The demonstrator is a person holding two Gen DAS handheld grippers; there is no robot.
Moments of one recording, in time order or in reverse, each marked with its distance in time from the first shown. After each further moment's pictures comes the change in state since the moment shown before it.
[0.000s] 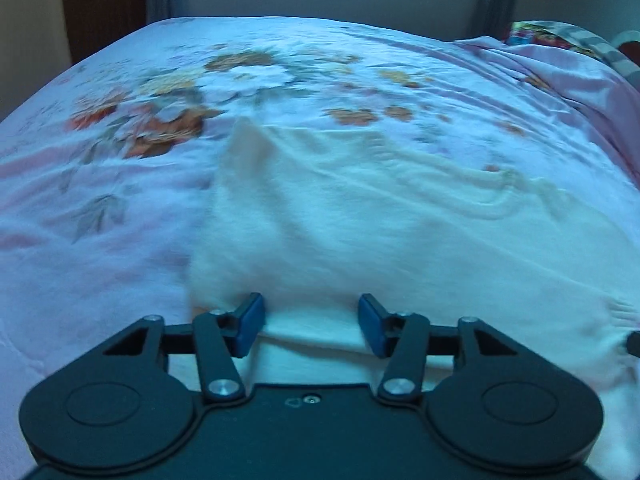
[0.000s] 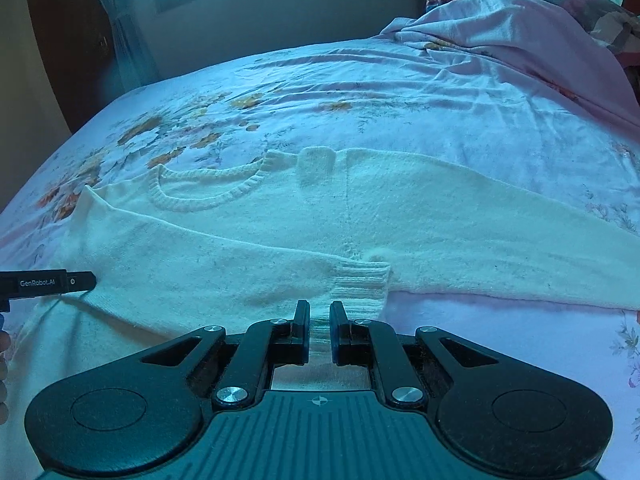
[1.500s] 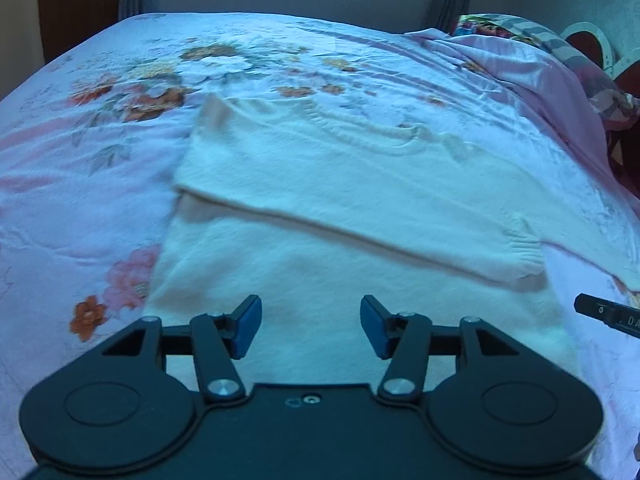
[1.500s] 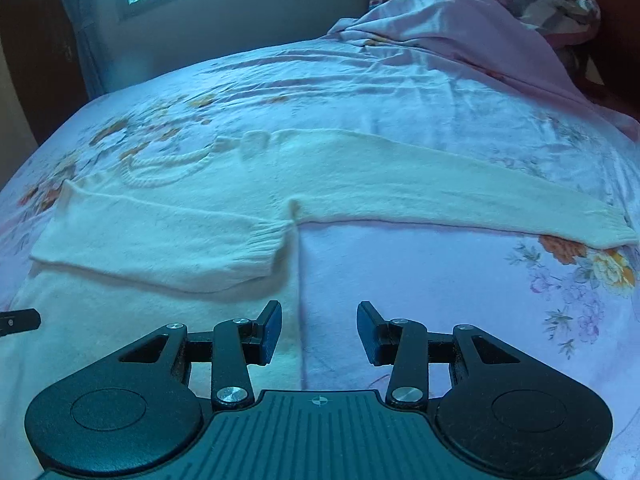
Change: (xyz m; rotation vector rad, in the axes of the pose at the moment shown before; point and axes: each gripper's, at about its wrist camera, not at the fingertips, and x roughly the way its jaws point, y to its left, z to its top) left arm -0.097 -0.027 -0.063 0.050 0.023 -0.147; right arm -0.073 -0.031 -0.047 0.084 -0.013 -0.105
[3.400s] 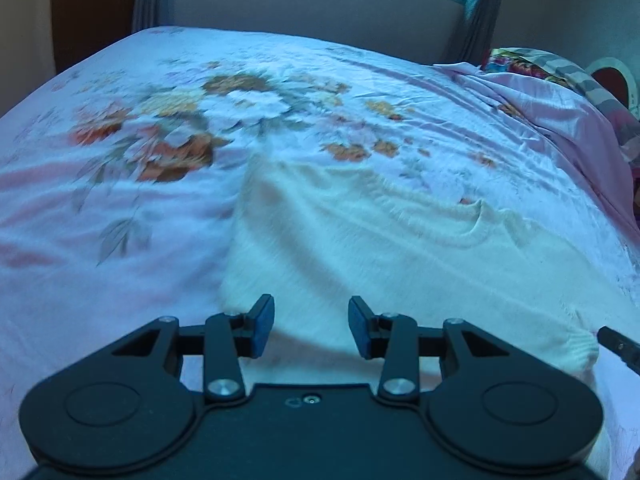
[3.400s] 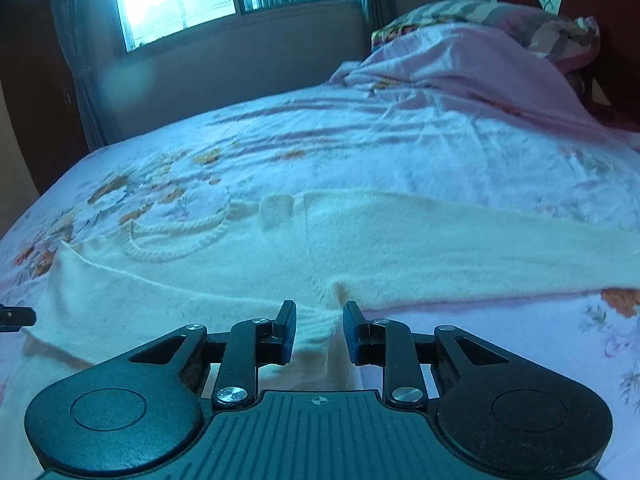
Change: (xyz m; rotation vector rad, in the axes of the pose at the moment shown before) left arm 0.053 0.062 0.083 -0.036 -0.064 0.018; right arm 0.043 0.038 0.031 0.019 -0.176 0.015
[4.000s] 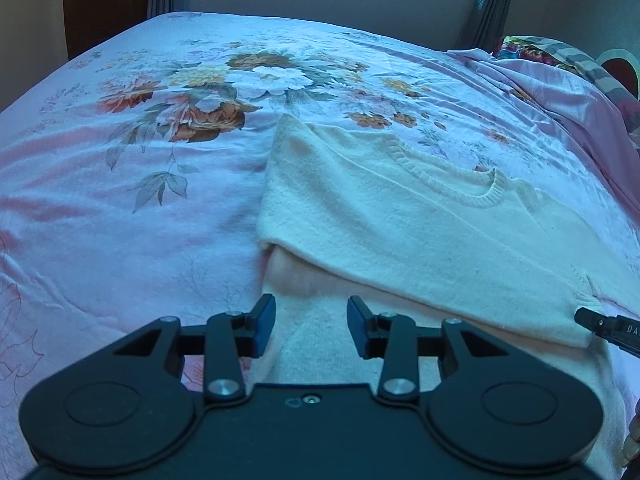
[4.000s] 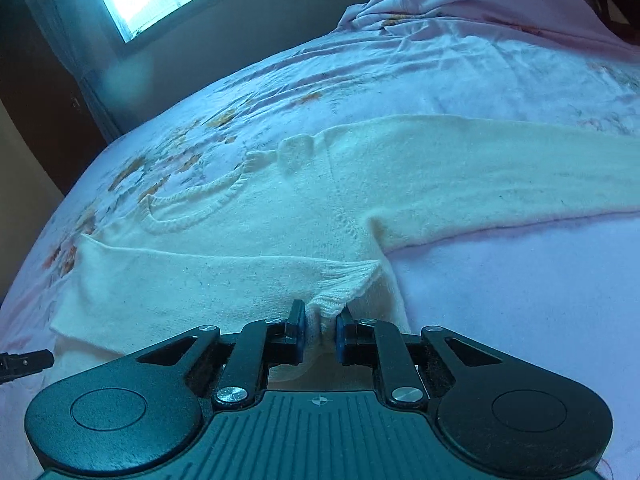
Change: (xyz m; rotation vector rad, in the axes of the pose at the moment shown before) left arm -0.024 0.018 -0.039 -0.026 0.047 0.041; right arm 0.033 -0.013 -0.014 0.154 0.159 0.117
